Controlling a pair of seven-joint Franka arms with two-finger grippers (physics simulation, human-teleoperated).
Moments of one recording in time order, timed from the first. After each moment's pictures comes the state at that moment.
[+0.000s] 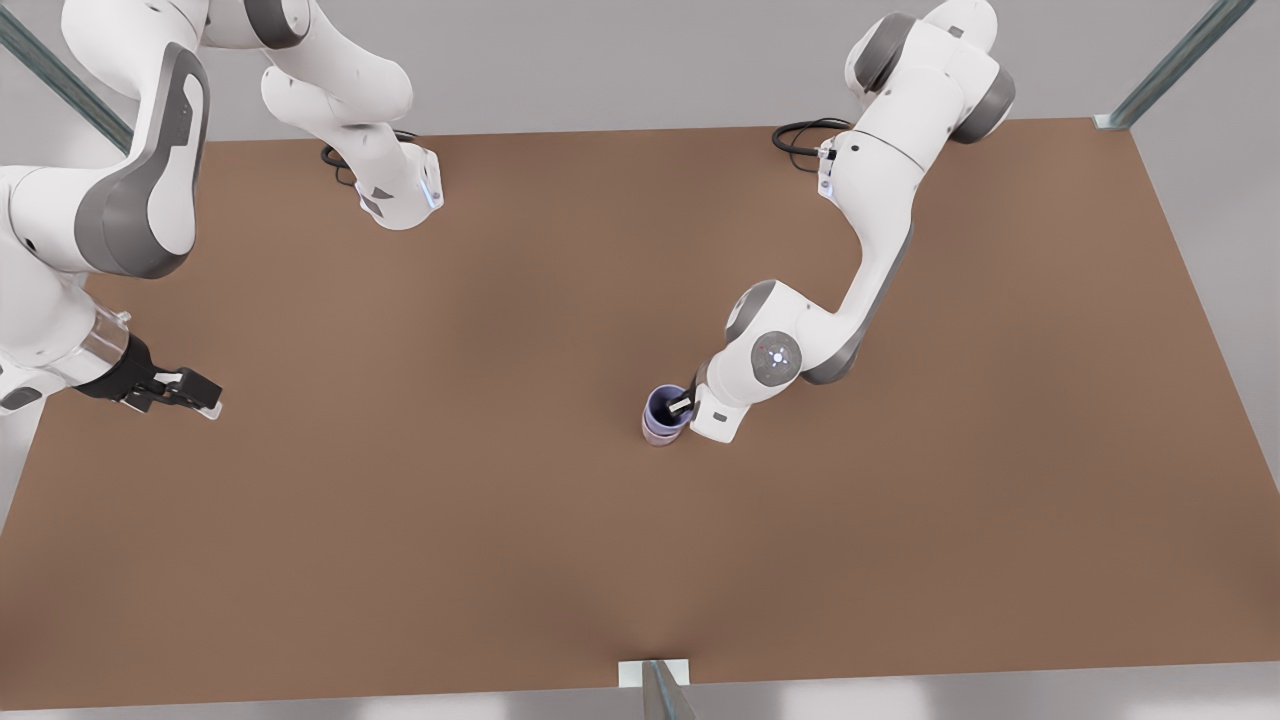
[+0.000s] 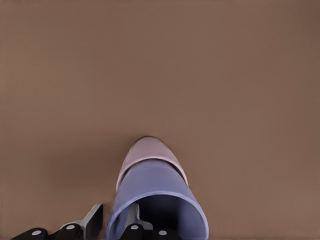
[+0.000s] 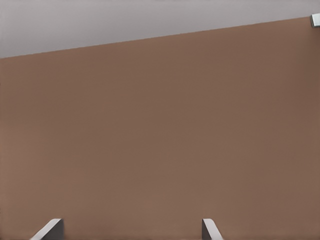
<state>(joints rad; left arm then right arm) -0.37 0.61 -0.28 -1.57 -0.19 2.19 -0.93 0.02 0.19 -0.11 -1.39 0.03 1.68 0.05</state>
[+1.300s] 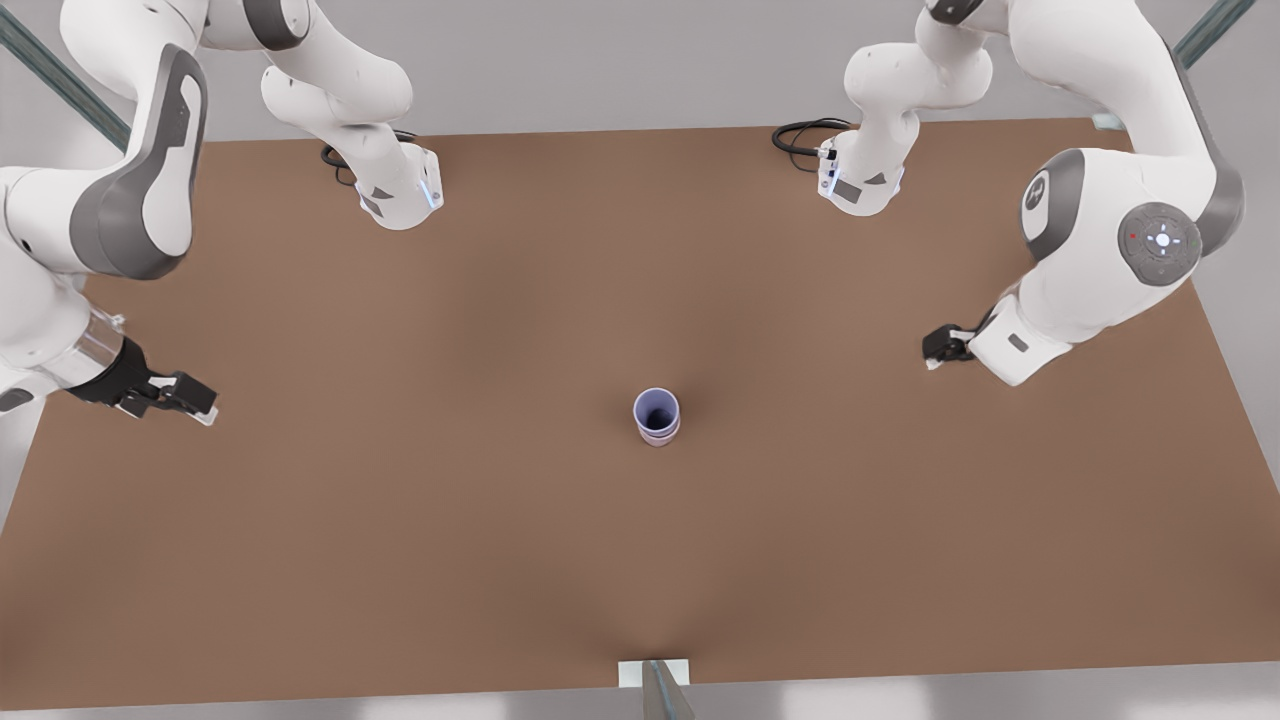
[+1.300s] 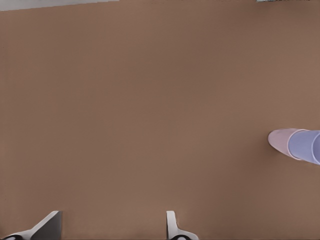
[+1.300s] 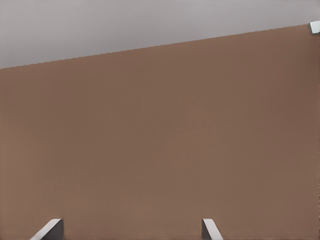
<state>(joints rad) -0.04 0.22 -0.12 -1.40 0.02 1.56 -0.07 -0.01 0.19 -0.11 -1.39 0.04 1.70 0.05</state>
